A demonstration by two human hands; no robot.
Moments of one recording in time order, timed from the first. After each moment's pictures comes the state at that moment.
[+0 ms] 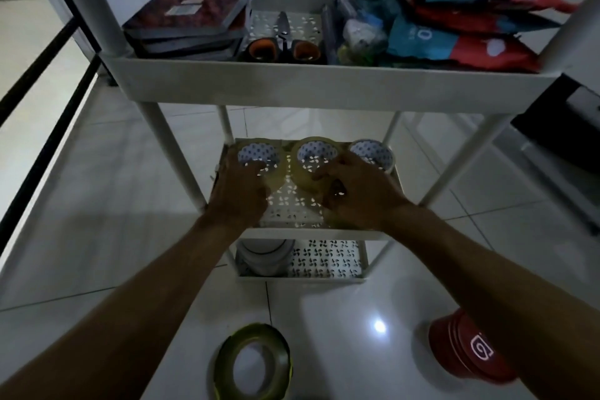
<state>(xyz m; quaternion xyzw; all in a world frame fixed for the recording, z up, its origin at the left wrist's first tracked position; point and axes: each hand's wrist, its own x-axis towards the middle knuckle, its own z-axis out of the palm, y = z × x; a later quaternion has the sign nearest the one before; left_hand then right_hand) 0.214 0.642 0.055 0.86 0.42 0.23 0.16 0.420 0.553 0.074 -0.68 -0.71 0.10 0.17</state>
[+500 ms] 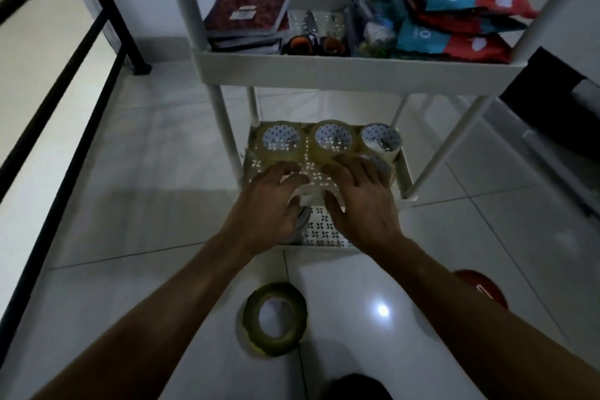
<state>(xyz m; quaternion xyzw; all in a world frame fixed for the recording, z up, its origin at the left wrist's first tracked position) 0.171 0.551 0.089 0.91 0.32 0.23 0.13 0.356 0.488 0.056 -0.69 -0.68 -0.10 0.23</state>
